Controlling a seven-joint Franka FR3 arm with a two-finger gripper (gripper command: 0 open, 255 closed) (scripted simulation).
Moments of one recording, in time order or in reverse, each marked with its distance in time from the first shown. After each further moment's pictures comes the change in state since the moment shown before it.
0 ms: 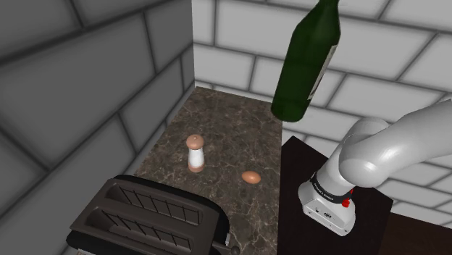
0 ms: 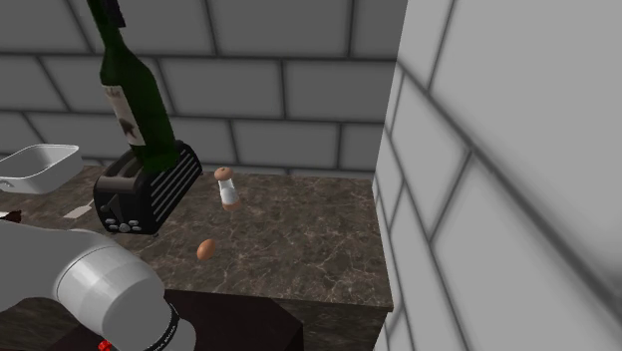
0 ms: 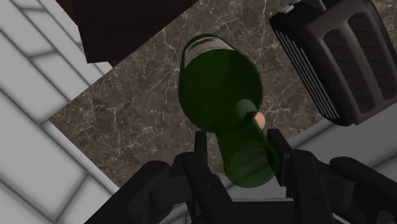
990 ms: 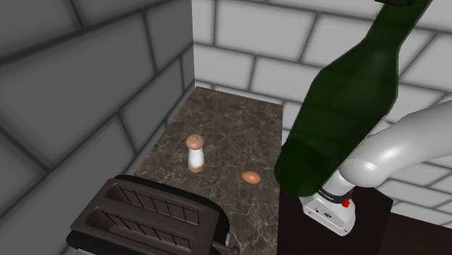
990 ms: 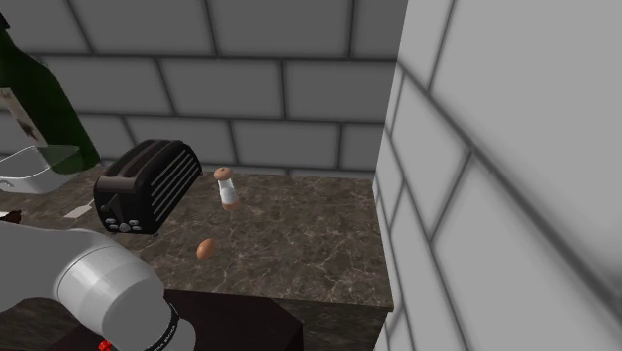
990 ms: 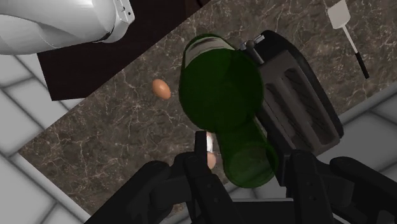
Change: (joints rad) arm -0.006 -0.012 0.352 0.097 0.198 -0.018 0.451
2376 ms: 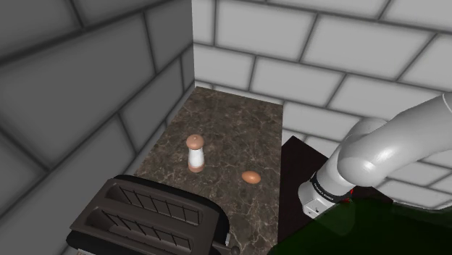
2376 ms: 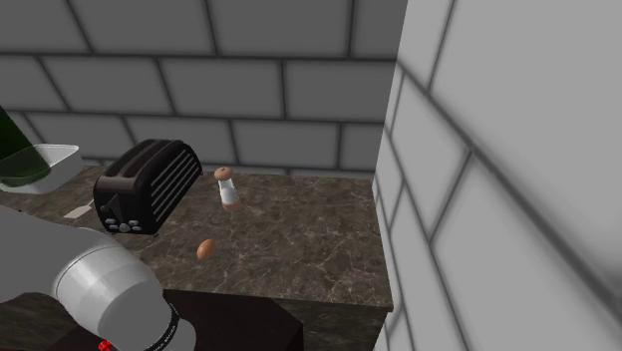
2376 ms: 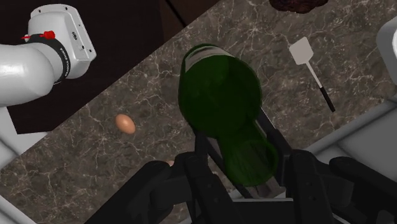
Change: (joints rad) arm -0.038 0.100 0.435 0.070 0.039 0.148 0.399
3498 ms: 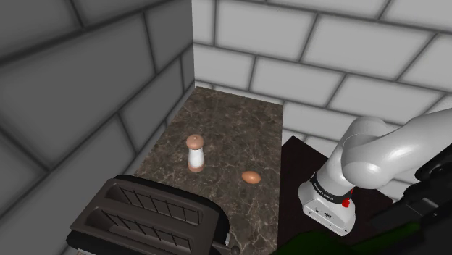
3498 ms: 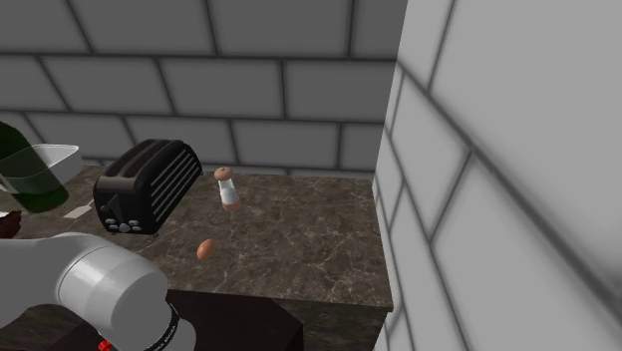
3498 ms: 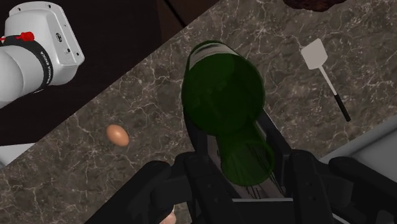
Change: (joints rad) arm 0.136 -0.235 -0.161 -0.448 0.088 0.213 -0.134
